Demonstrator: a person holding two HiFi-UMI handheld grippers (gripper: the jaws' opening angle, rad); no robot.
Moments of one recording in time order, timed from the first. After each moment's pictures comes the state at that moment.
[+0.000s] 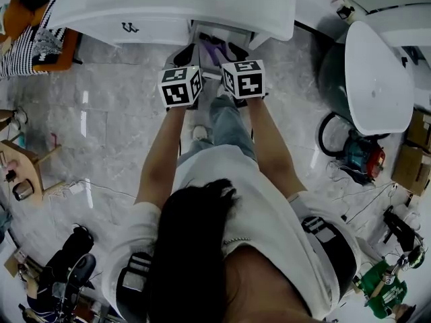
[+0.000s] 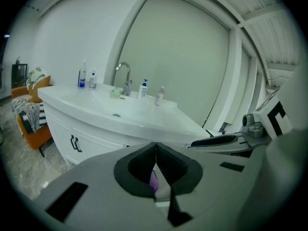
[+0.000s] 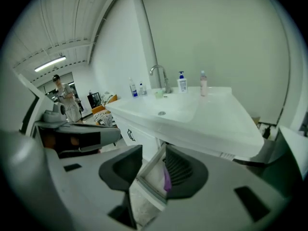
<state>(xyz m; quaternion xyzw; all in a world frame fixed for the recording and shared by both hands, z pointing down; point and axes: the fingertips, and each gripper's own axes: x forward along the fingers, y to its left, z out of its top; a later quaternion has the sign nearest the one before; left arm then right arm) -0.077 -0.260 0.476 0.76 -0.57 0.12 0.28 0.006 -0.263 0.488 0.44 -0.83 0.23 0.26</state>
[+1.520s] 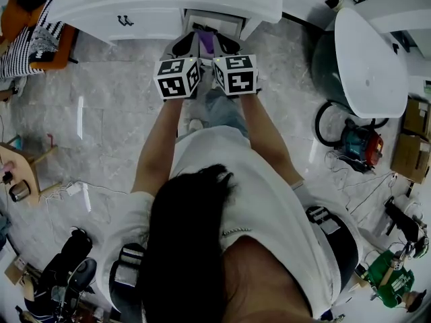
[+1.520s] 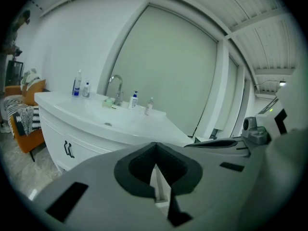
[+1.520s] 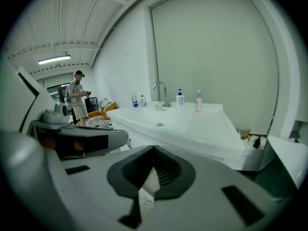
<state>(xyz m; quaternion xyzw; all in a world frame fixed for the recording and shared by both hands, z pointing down) -0.058 -0.219 0.433 0.80 -0.55 0.07 0.24 0.004 -0.217 0.441 0.48 -0.83 0.16 0.21</state>
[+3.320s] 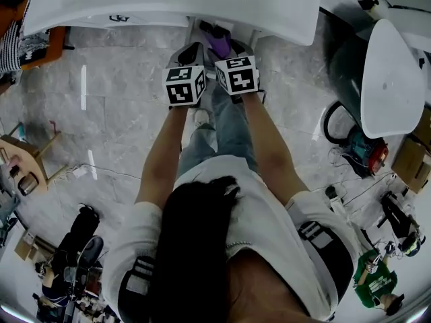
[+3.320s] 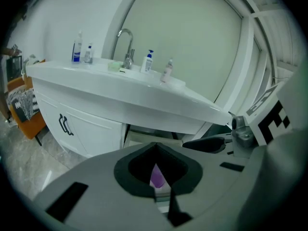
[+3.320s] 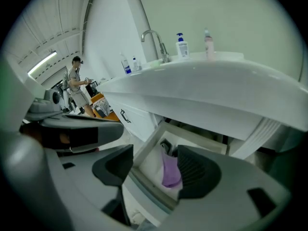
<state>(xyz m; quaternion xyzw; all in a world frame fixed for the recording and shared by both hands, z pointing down) -0.066 -0.299 0.589 0.74 -0.54 0.19 0.35 -0.008 -0.298 0.619 0.40 -0.80 0.30 0.33</state>
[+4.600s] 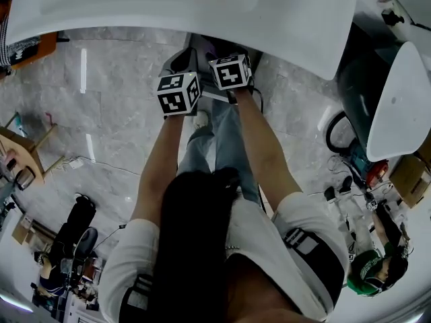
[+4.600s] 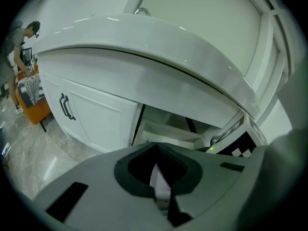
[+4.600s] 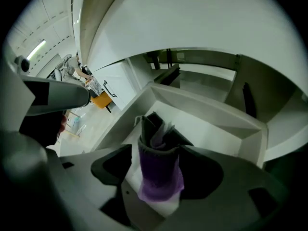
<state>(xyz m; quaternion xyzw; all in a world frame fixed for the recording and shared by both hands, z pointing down) -0.090 -0.328 0.676 0.69 -0.57 0.20 0.39 -0.016 -0.324 0.769 0.35 -0.76 0.35 0.42</state>
